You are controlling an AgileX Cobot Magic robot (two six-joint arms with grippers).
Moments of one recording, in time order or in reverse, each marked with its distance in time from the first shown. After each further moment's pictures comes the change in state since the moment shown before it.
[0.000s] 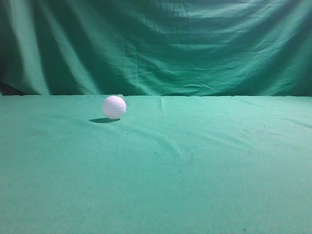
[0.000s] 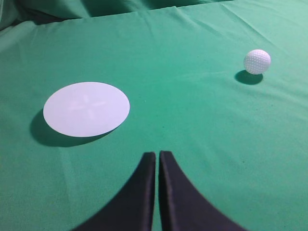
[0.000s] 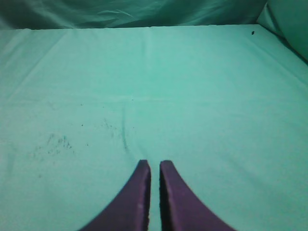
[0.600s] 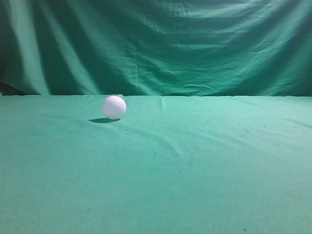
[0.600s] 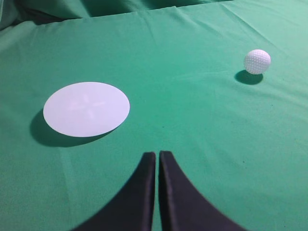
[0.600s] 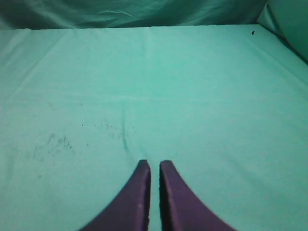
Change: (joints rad) left arm 0.000 0.000 0.000 0.000 0.000 0.000; right arm 0.000 0.000 0.000 -0.002 0.000 0.000
